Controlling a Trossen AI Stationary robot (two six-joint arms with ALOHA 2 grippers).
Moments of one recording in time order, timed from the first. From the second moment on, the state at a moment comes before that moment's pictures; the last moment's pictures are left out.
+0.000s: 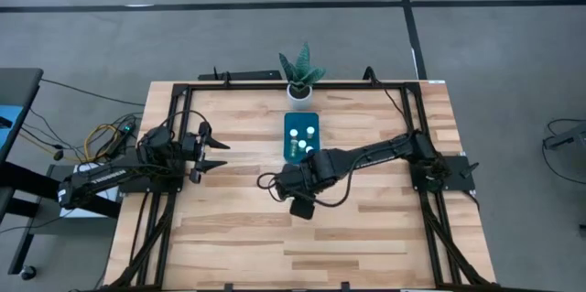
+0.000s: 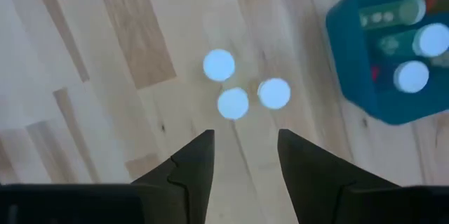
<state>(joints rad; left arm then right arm) 0.42 0.07 0.02 0.06 0.51 0.01 0.26 2.12 2.07 -1.35 0.11 0.50</state>
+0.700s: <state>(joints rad) 0.42 0.07 0.02 0.06 0.51 0.01 0.22 2.12 2.07 -1.32 0.05 0.51</state>
